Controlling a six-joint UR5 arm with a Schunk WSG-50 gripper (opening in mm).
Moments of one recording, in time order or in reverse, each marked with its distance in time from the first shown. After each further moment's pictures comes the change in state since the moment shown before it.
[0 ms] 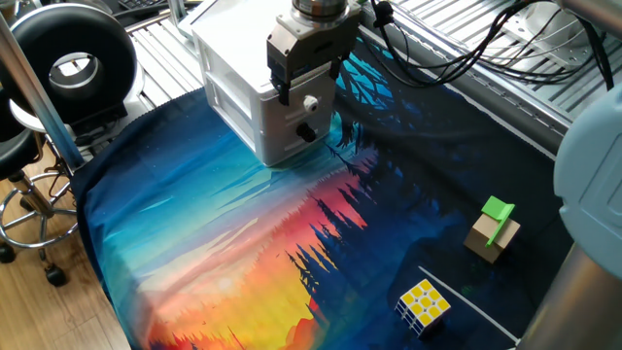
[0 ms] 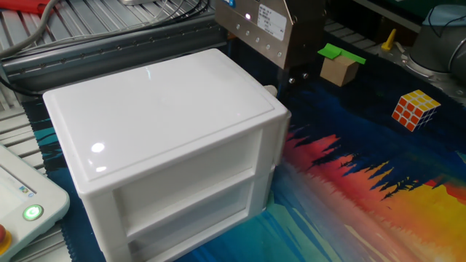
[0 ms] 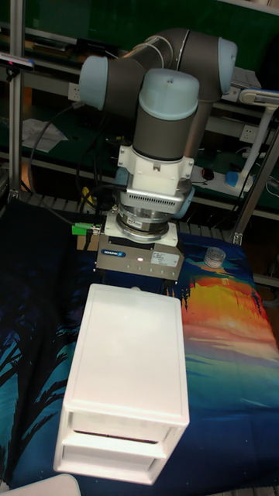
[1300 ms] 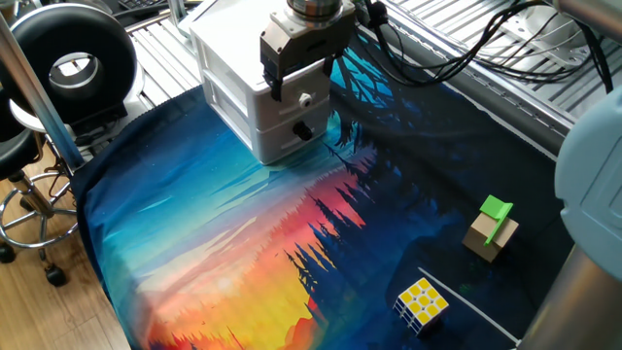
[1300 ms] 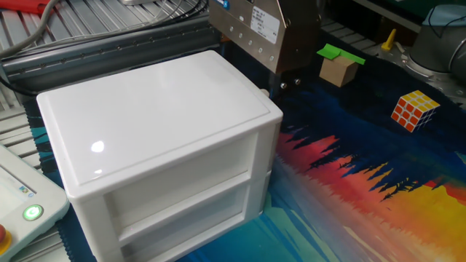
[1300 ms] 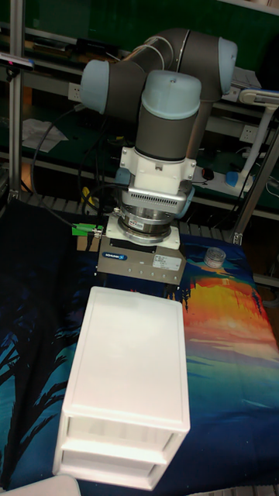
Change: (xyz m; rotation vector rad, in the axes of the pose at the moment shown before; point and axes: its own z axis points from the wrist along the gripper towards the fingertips) arm -0.014 0.004 0.000 -0.005 -0.046 0.019
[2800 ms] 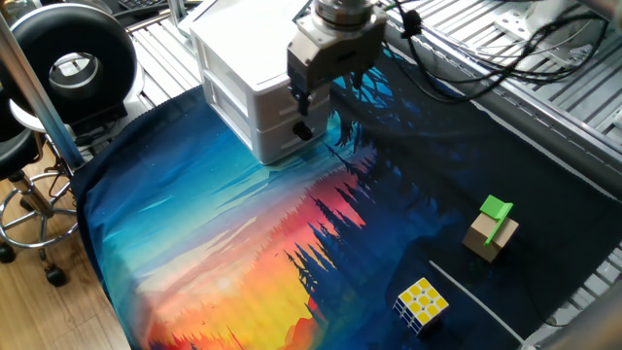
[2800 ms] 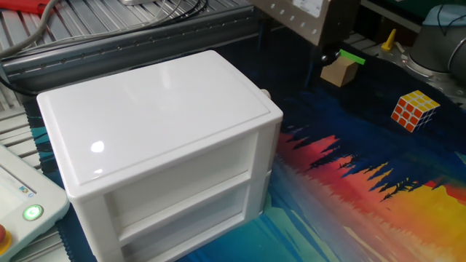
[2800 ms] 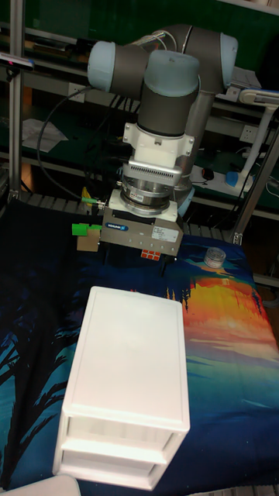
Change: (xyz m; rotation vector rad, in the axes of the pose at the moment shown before) arm 0.080 -0.014 -0.020 0.010 0.054 0.025
